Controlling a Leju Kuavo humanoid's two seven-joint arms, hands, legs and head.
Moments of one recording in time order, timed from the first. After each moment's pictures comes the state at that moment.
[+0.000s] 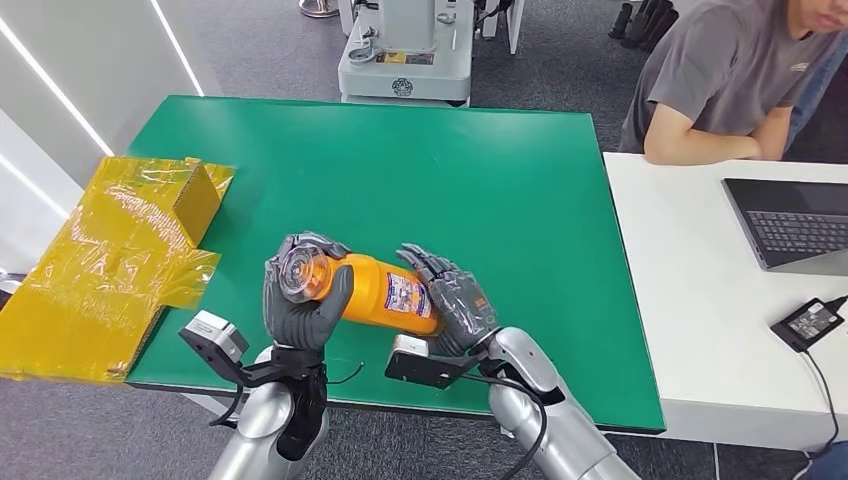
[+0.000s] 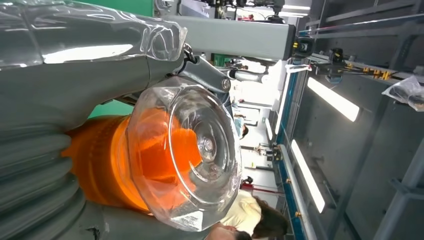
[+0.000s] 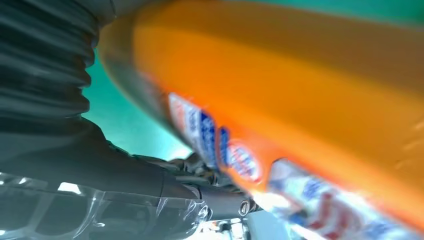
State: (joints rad) left arm -0.16 -0.19 -0.43 -1.40 0.18 0.13 -0.62; right arm -0.45 0.05 0.63 -0.92 0.80 -0.21 -0.35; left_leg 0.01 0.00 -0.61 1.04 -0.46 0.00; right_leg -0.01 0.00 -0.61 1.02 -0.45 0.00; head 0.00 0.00
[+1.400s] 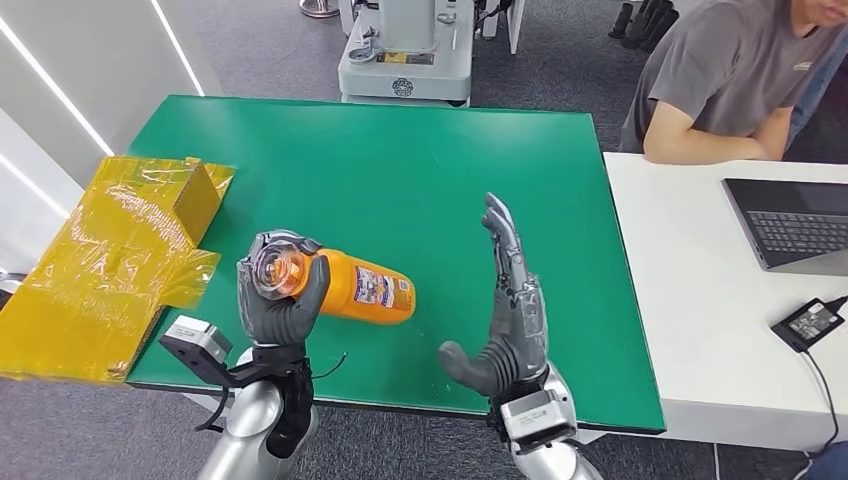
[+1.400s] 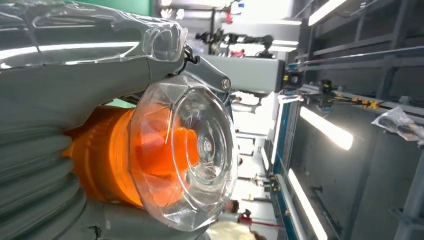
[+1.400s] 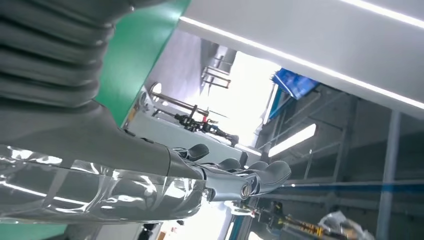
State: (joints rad) left arm -0.16 -0.16 -0.41 -1.43 0.16 0.25 -0.66; right arm -0.21 0.04 0.62 -1.52 0.20 -0.32 -0.66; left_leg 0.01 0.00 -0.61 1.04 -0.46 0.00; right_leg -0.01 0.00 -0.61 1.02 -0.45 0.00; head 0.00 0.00
